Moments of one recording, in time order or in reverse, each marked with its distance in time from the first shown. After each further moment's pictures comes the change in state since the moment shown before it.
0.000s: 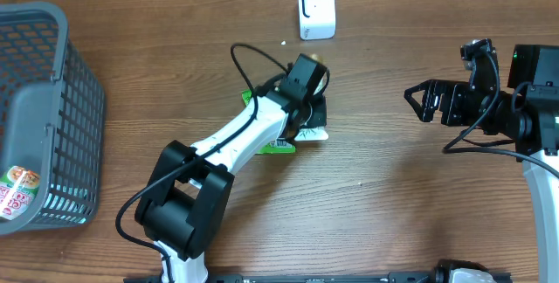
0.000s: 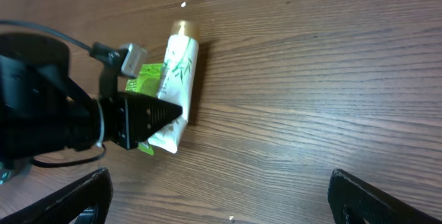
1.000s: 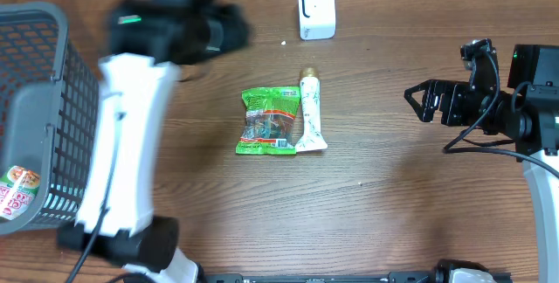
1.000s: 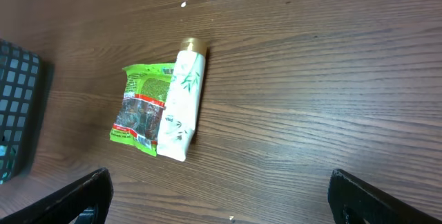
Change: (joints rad) left arm 0.416 -0.167 0.863 -0.852 0.034 0.100; right arm 0.000 0.000 0.000 0.000 0.000 0.000
